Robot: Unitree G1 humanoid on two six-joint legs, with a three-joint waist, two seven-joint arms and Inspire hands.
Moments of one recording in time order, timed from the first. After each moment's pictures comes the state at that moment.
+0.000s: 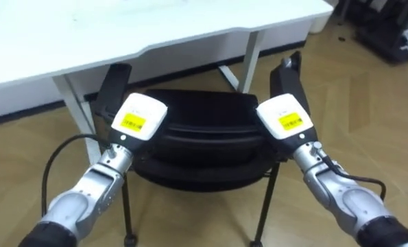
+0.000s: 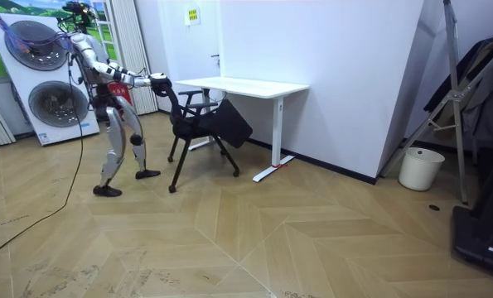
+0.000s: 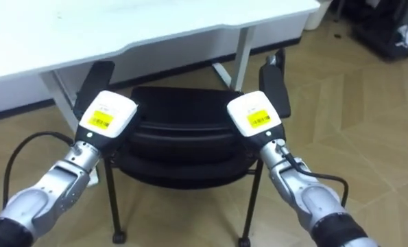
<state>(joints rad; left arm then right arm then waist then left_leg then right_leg) -0.30 0.41 -0.43 0.62 1.16 -0.16 0.48 -0.33 -0.43 0.45 0.66 -1.17 -0.14 -0.46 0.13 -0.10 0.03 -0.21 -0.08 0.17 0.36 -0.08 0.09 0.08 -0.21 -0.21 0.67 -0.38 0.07</state>
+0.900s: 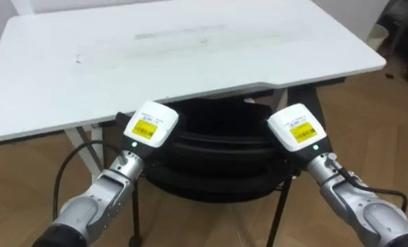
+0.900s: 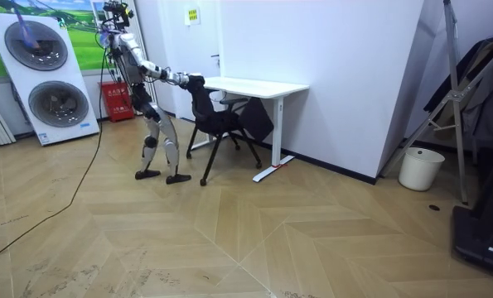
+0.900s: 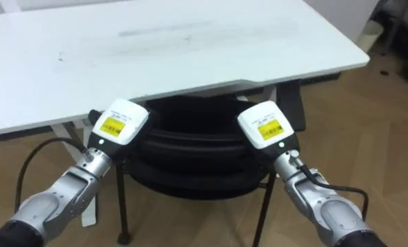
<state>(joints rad) -0.32 0.39 -0.43 0.67 1.17 -0.19 0.51 -0.23 -0.50 0.44 0.51 -1.19 -0.16 -0.37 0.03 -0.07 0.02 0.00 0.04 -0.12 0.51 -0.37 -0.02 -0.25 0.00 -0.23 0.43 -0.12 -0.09</state>
